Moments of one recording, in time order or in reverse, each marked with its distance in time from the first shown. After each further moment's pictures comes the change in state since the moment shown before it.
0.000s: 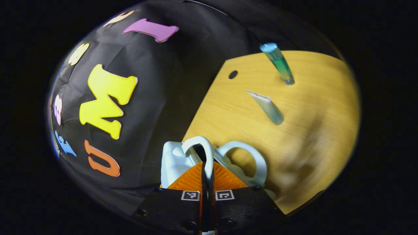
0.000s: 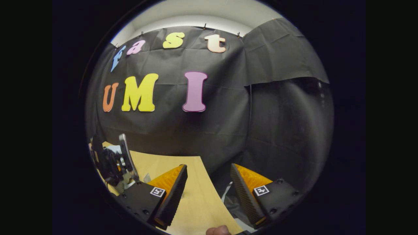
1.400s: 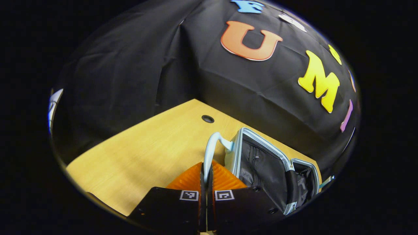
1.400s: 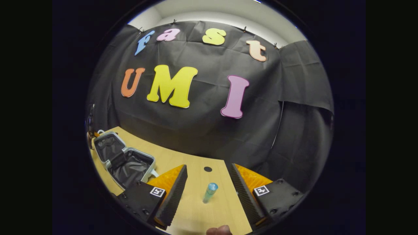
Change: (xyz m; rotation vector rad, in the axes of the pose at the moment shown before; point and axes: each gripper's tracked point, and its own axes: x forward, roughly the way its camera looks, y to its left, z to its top) left arm 0.124 0.146 -0.416 -1.585 0.001 0.072; right arm -0.001 0.143 0.019 -0.199 0.049 0.178
